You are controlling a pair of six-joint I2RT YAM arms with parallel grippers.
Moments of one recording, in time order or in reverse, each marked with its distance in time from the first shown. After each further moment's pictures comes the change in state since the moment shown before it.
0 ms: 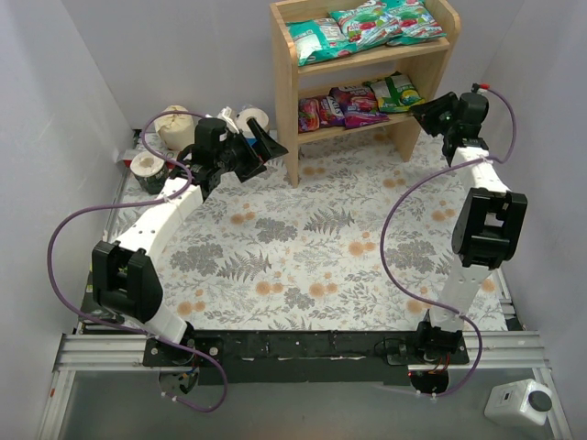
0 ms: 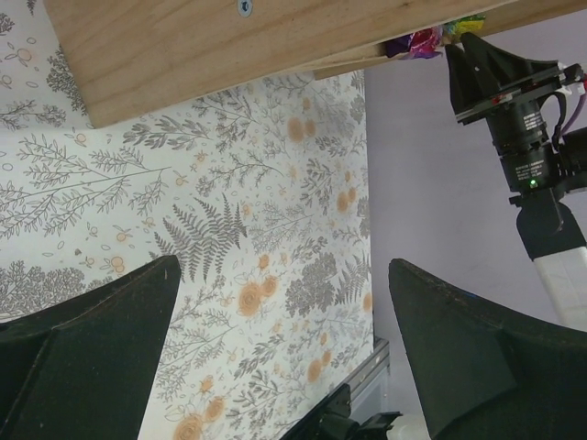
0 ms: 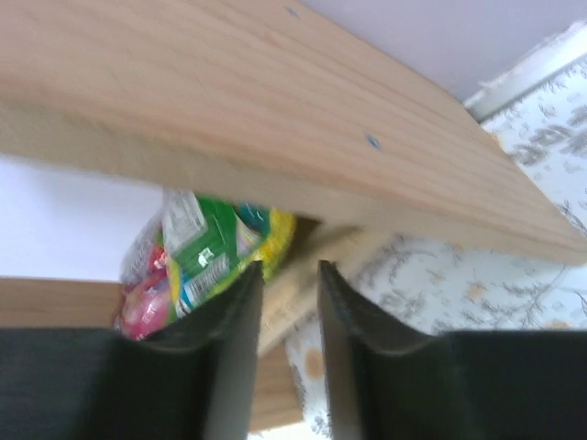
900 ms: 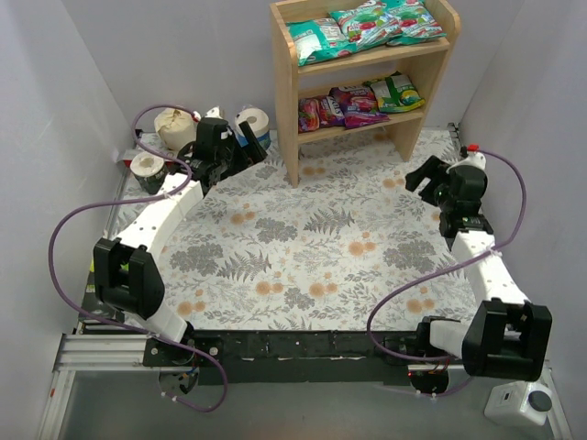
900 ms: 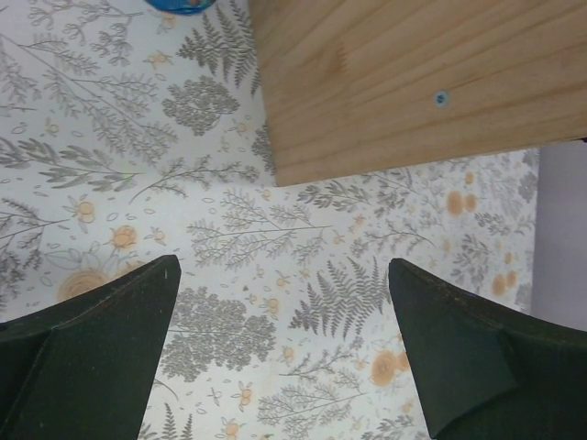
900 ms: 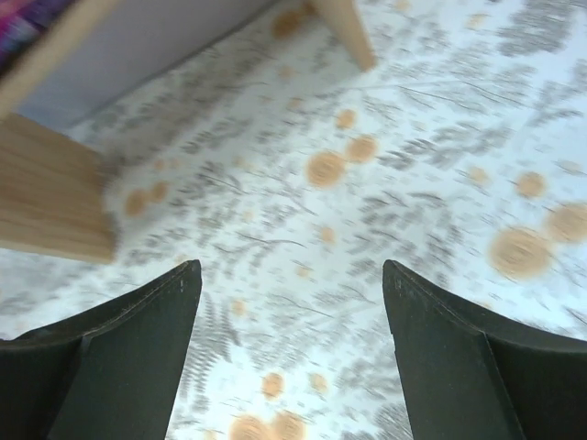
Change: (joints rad) left arm 0.006 0.025 0.060 -0.154 -0.353 0.204; right arm 0.066 -0.783 -0.832 -0.069 0.201 -0.445
